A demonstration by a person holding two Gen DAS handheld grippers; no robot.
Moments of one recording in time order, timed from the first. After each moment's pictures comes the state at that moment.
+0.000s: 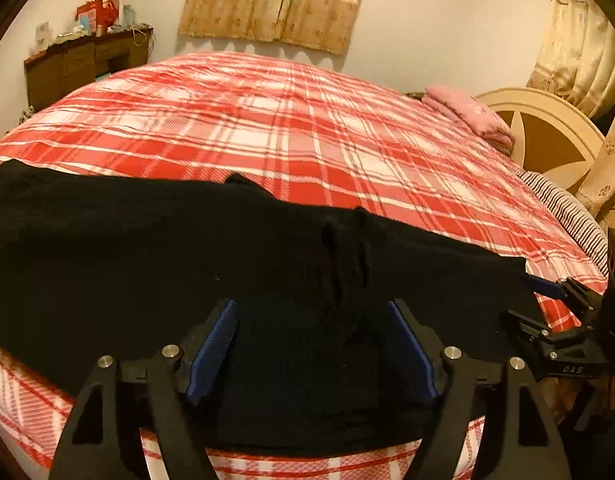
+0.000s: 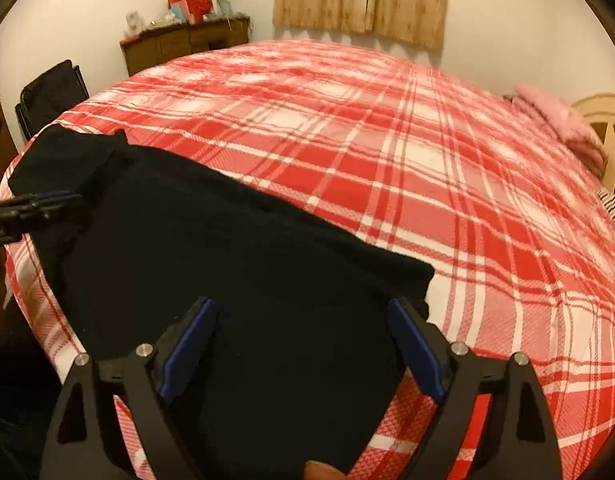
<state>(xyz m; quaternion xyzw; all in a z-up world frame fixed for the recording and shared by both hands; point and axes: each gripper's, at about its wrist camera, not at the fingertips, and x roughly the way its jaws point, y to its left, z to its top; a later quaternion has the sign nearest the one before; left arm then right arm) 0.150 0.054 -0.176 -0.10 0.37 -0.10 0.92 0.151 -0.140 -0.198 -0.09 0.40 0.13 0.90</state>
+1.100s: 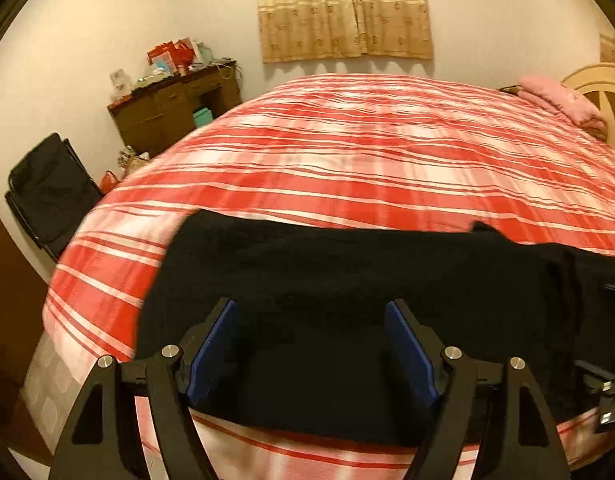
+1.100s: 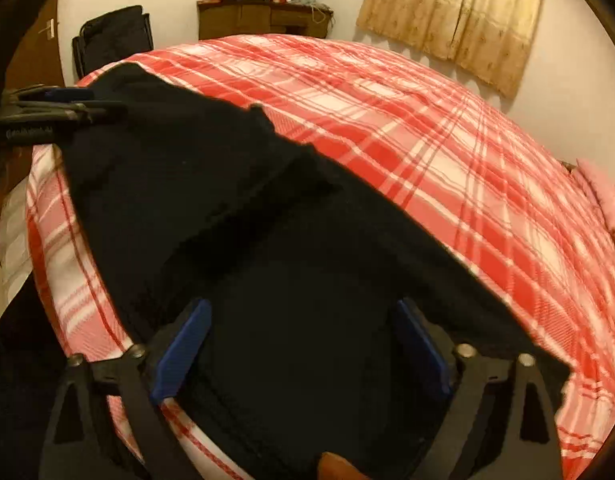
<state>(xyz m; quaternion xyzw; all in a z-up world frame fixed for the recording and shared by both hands) 0.157 0.176 -0.155 0.03 0.36 0.11 0.93 0.161 0.003 -0.210 -0.18 0.39 0.21 0.88</state>
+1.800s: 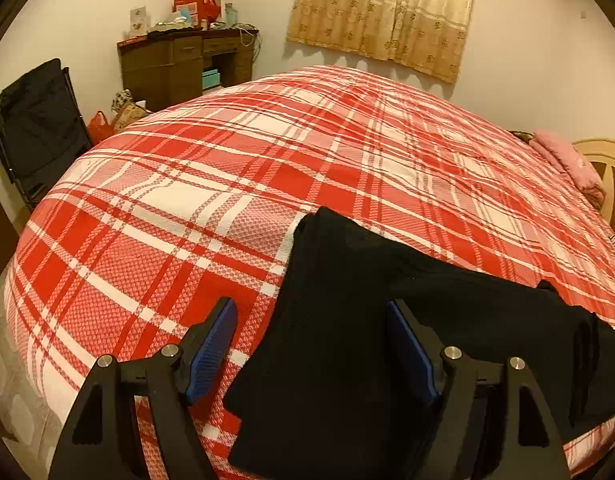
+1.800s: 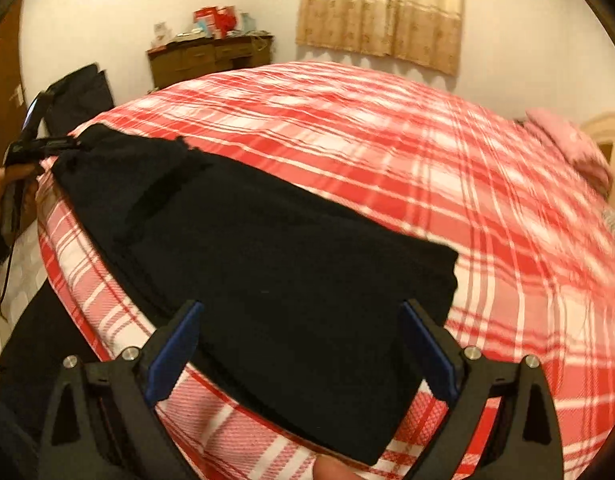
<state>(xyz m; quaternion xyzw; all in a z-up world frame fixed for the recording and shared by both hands) 0.184 0.293 -0.173 -0.11 0.37 0.07 0.92 0.109 -0.114 -0.181 -0.08 0.38 0.15 0.91</state>
